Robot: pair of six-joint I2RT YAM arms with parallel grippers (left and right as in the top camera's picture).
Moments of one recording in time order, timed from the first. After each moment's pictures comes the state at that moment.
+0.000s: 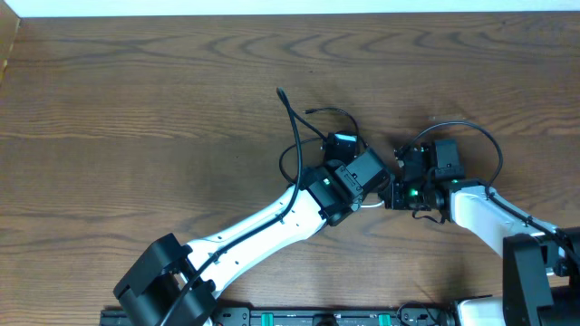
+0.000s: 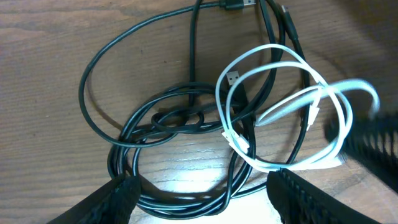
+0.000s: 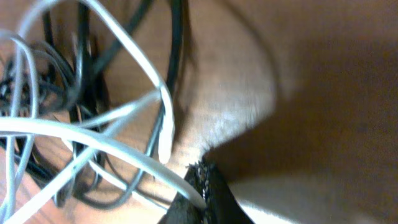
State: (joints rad) left arm -0.95 1.68 1.22 -0.75 -0.34 -0.73; right arm 0.15 1.57 0.63 -0.33 -0.46 0.22
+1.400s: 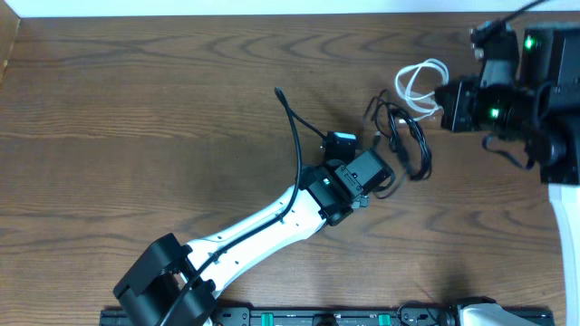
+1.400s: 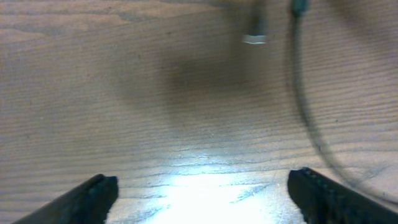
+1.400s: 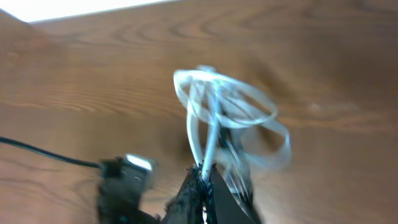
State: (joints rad) left arm -0.94 1.68 1.22 -0.73 -0.35 -0.75; right arm 0.12 1.37 1.73 -1.20 -0.28 0.19
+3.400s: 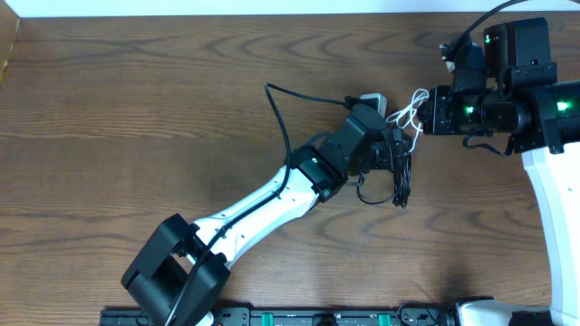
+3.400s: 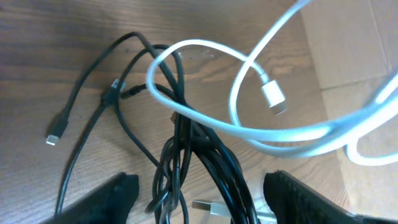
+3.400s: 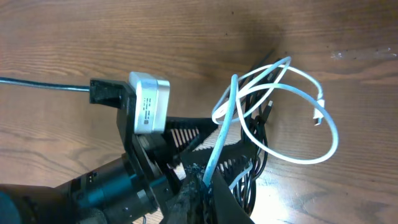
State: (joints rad) left arm -0.82 1.75 1.21 -0.10 0.16 -0.82; right arm 0.15 1.48 1.73 -1.29 -0.31 0.20
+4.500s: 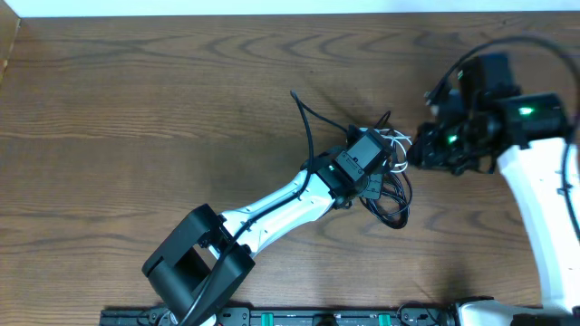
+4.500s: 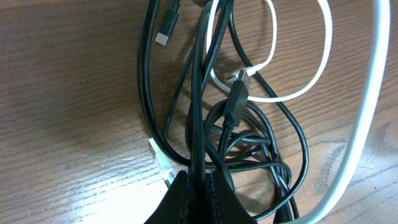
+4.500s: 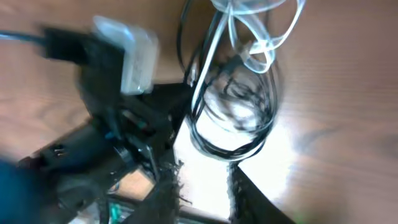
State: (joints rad) left arm -0.88 1.83 1.21 -0.39 0.02 -0.66; right arm 0.15 1.47 1.40 -1.28 -0.36 0.23
